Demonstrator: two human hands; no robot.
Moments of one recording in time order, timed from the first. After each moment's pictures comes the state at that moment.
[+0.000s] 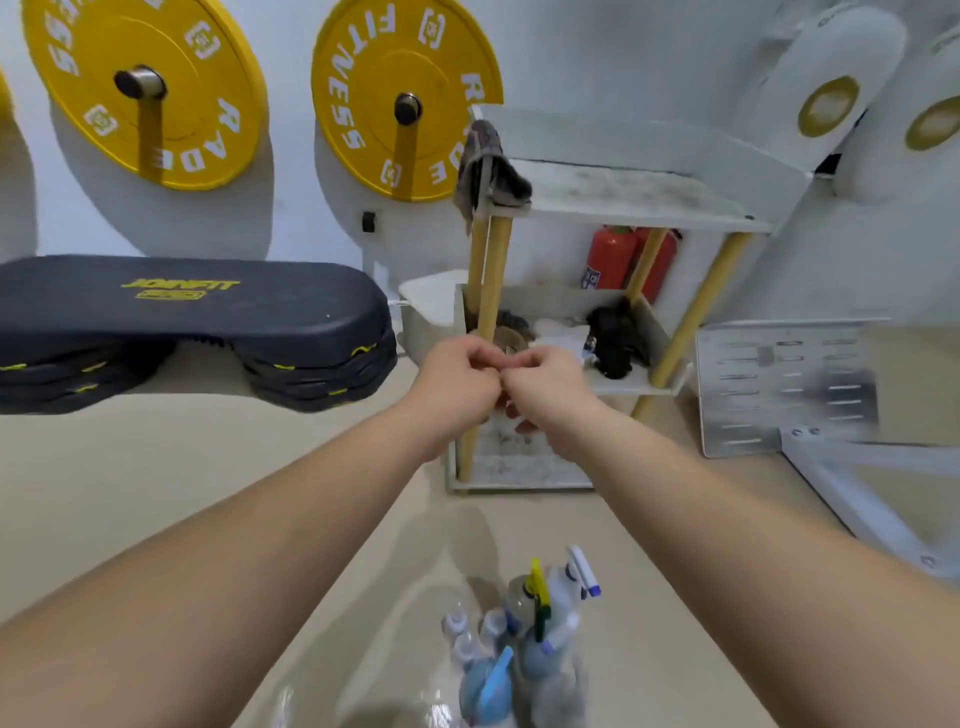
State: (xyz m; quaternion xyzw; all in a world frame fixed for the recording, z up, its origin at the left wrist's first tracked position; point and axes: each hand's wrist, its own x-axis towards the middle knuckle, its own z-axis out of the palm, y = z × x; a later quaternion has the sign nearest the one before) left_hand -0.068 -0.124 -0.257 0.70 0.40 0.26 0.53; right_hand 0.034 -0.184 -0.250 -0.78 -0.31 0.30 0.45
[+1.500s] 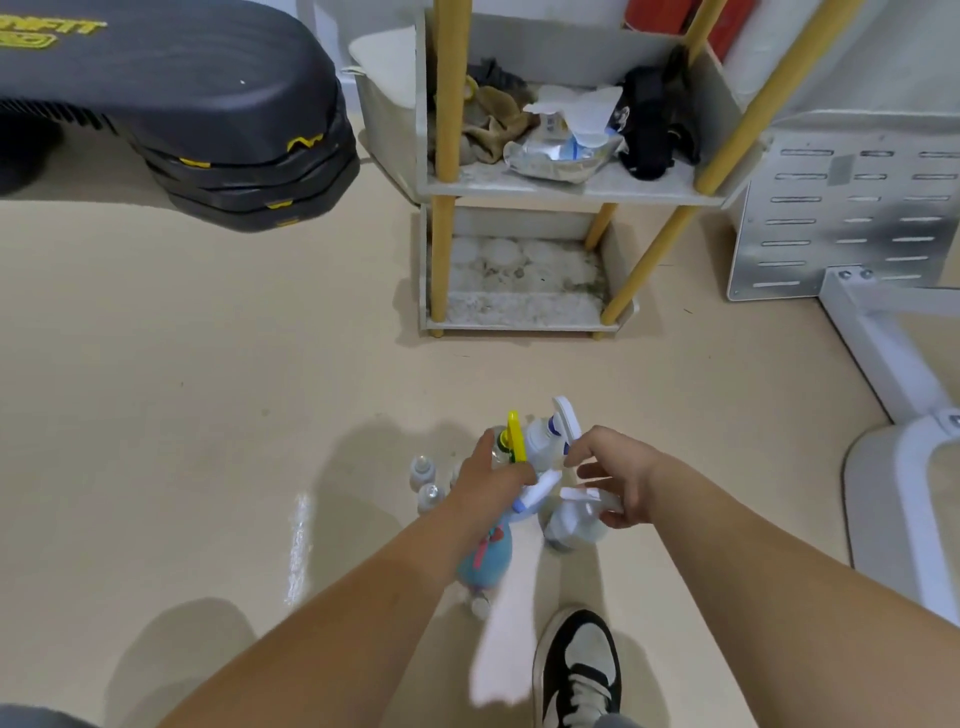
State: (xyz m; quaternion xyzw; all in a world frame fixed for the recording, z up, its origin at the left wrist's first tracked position) left_hand -0.033 -0.258 -0.584 0.49 0.51 0.01 0.70; right_hand 0.128 -0.325 -0.515 -0.80 0.04 0.56 0.21
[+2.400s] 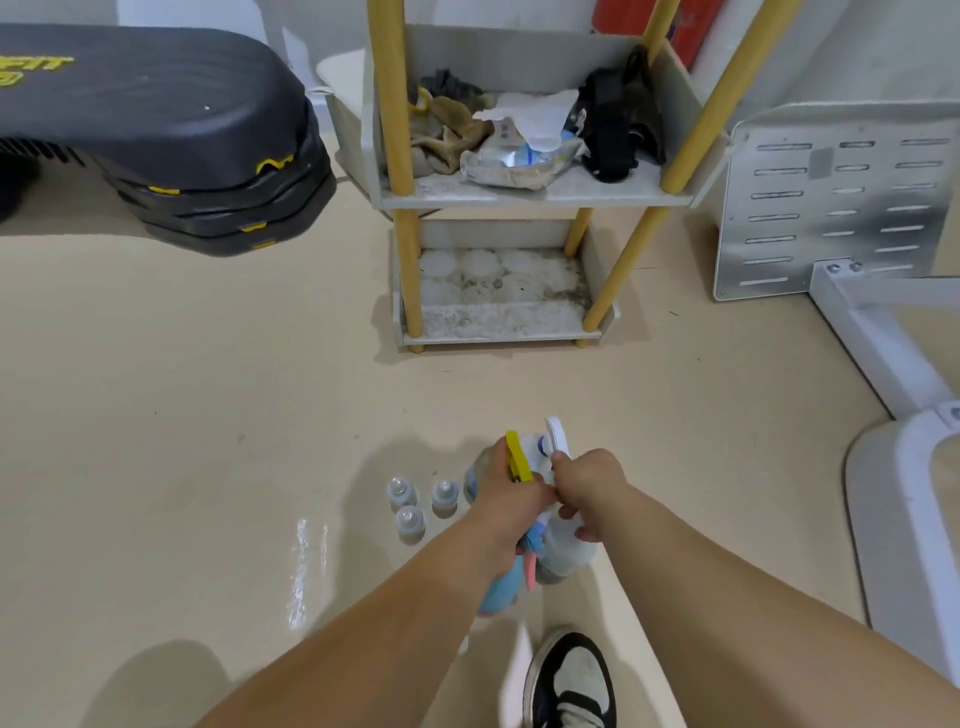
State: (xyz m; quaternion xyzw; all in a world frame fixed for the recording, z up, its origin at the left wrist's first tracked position) left_hand 0.023 -0.287 -0.574 0.40 0.51 0.03 0.77; right_hand 0.133 -0.320 -0.562 -0.86 -0.02 0.46 0.20
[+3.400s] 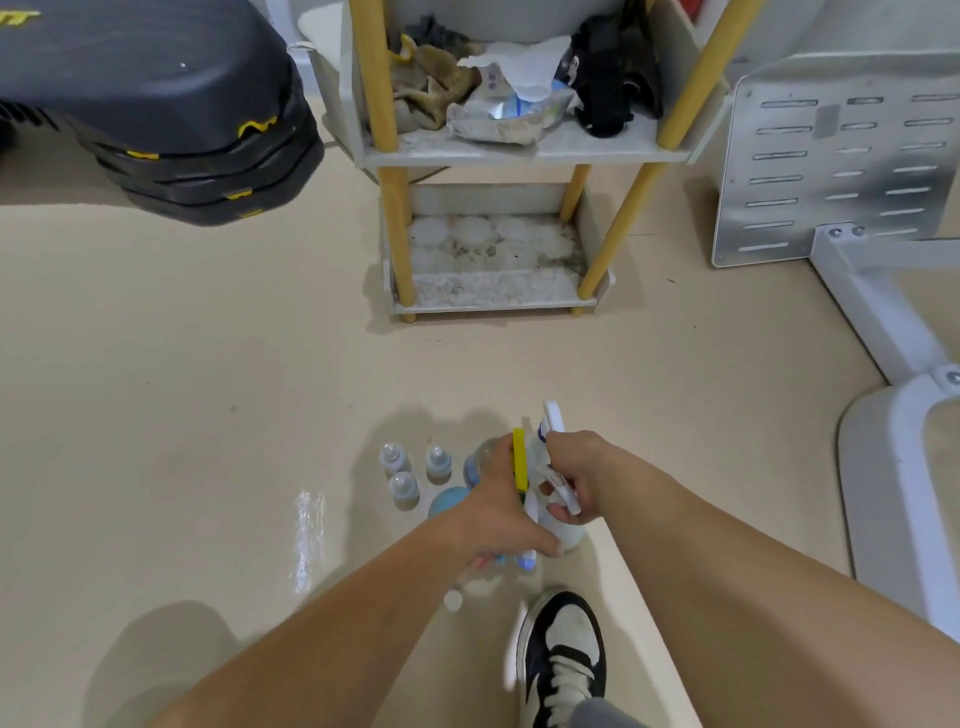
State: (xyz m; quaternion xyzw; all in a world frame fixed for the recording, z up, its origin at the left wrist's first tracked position) left_hand -0.009 -0.303 -0.575 0.64 0.39 -0.13 0.65; right_hand 0.126 -0.331 -0.546 -0.80 0.08 0.55 0.22
